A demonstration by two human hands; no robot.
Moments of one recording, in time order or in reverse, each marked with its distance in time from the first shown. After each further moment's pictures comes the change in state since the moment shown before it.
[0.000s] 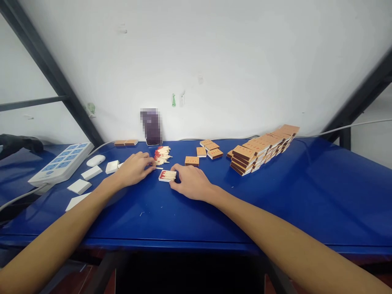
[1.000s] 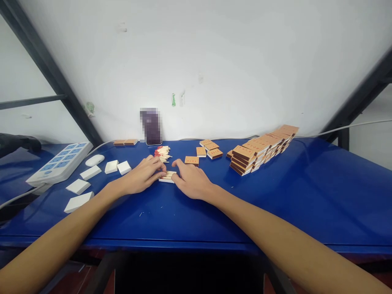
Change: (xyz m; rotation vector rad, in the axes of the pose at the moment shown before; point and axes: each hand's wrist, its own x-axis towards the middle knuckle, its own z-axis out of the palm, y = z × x) left_hand -0.005 0.031 -0.005 -0.290 -0.016 0.186; right_hand 0.000 0.003 -0.002 0.008 0.028 -0.006
